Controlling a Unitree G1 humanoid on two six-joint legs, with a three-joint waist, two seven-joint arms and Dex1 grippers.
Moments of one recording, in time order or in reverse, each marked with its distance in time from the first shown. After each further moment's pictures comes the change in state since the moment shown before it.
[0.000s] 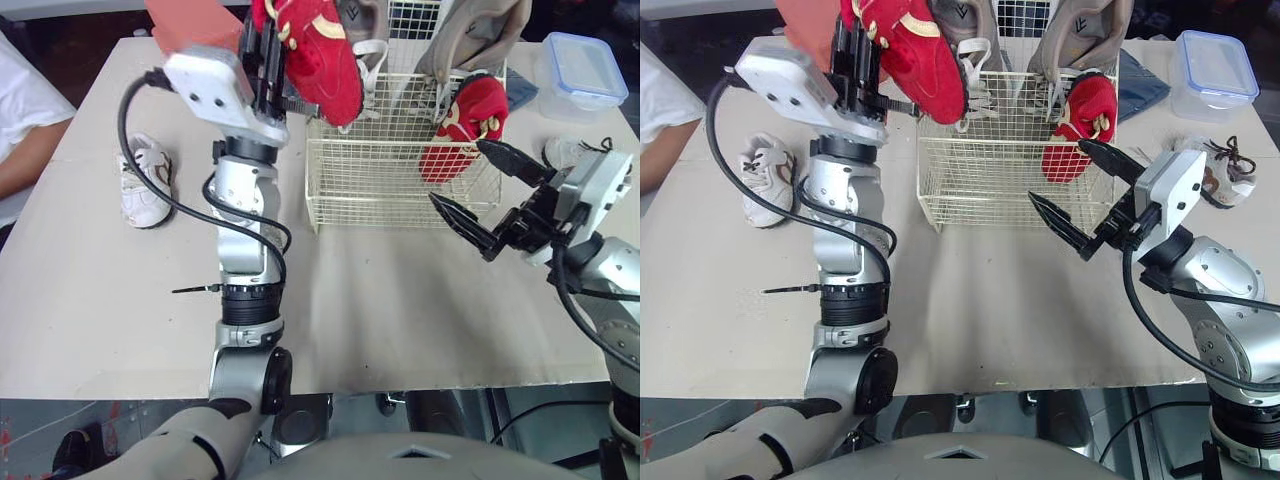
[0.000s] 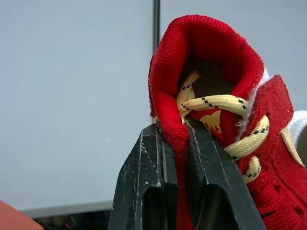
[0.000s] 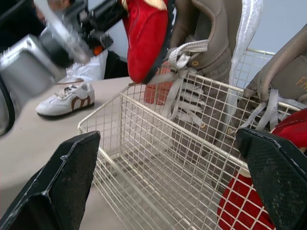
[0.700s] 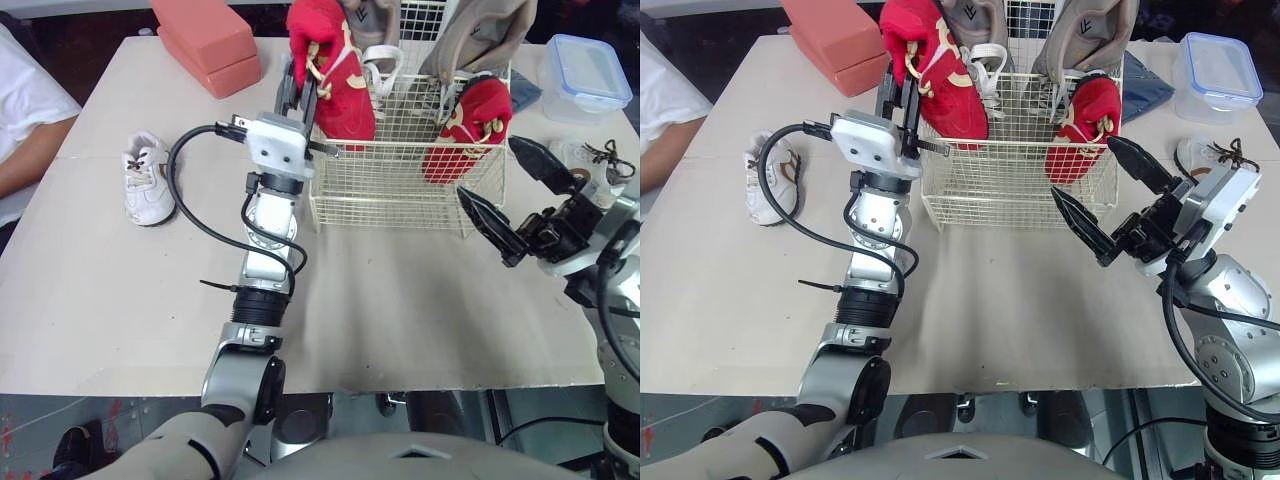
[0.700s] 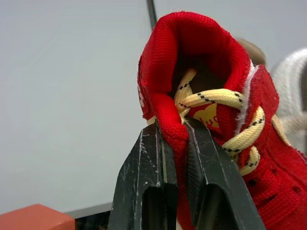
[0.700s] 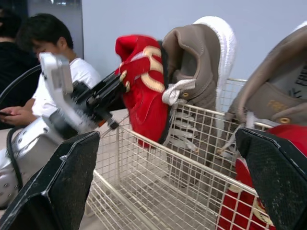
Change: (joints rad) left arm 0.028 0.050 -0.105 0.296 0.253 -0.372 0.154; right arm 0.102 0.077 -0.067 0.029 0.051 -0.165 0.055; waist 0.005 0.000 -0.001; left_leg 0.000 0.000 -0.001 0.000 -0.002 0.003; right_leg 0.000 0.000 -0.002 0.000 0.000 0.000
